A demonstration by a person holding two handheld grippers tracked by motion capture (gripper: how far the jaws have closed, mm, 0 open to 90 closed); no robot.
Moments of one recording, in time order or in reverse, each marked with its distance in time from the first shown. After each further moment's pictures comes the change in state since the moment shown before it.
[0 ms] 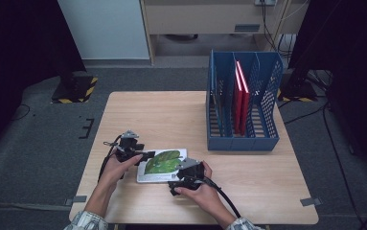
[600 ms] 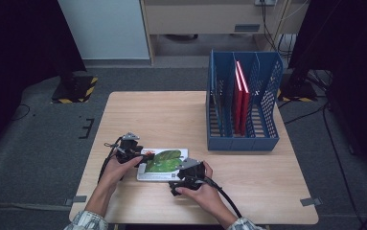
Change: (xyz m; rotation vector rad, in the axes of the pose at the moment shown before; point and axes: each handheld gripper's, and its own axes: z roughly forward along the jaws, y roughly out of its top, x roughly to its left) left arm 0.005 -0.006 0.006 0.027 0.021 -0.002; right arm -0.002 -0.001 -0.002 0.005 0.005 -0.006
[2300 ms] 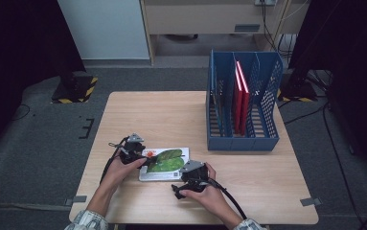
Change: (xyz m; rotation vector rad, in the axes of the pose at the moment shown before) left arm -0.006 -0.002 0.010 0.006 0.004 0.074; right arm -0.004 -0.009 -0.009 0.000 0.041 -0.032
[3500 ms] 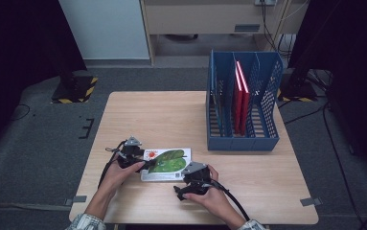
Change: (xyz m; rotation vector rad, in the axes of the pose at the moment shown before) left arm -0.007 -0.010 -0.009 -0.006 -0.024 -0.014; right arm 0.000 -0.005 -0.008 0.013 -0.005 0.005
